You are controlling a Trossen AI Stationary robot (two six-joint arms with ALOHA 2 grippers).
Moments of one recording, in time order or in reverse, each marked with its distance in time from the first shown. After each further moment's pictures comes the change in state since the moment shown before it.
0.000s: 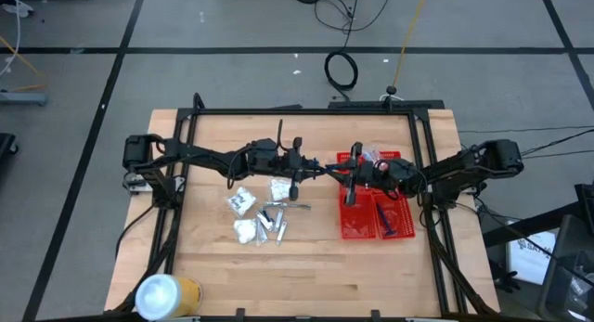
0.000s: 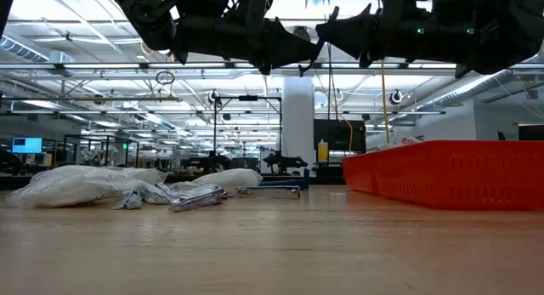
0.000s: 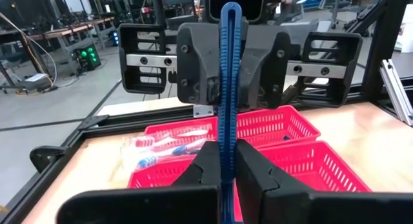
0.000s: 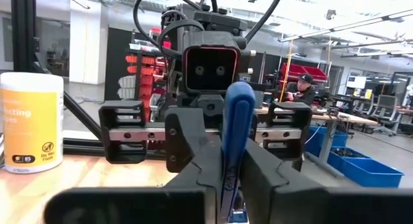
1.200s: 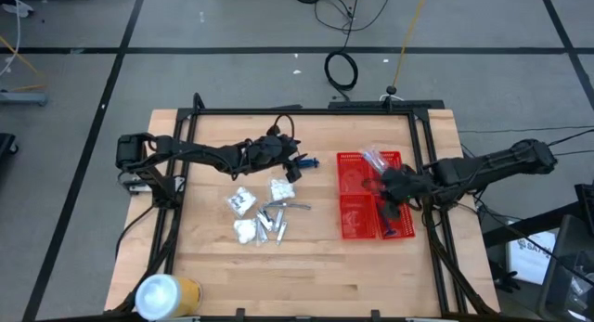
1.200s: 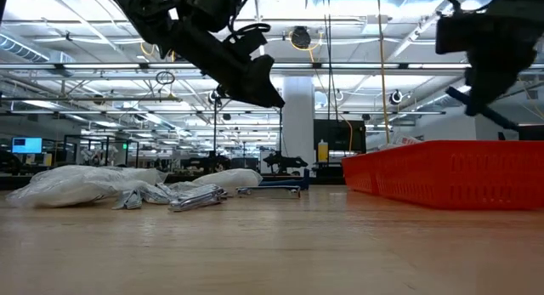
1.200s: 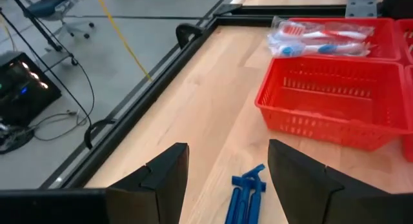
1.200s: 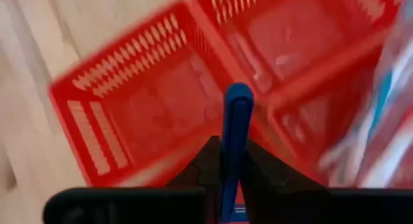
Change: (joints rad) left arm 0.045 -0.062 0.000 -0.390 -0.511 -0.099; right arm 0.227 -0.549 0.289 -2.141 0.041 0.889
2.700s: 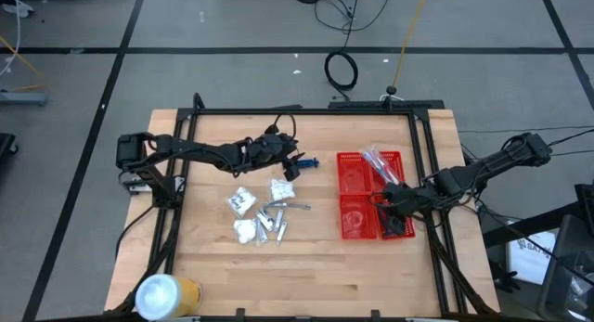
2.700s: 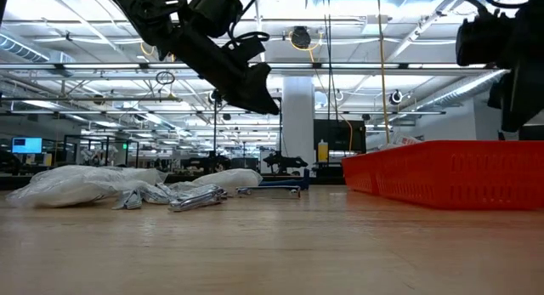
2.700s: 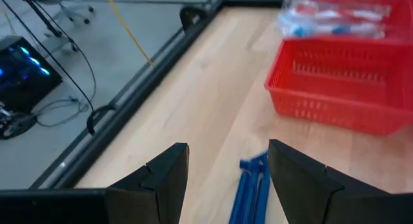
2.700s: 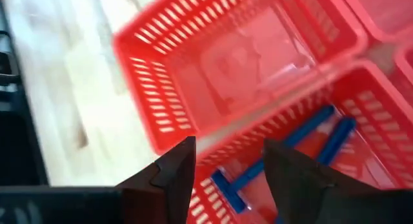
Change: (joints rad) left arm 0.020 0.000 0.000 -0.061 0.014 -0.017; right arm 0.162 -0.049 -0.138 0.202 -0.122 0.164
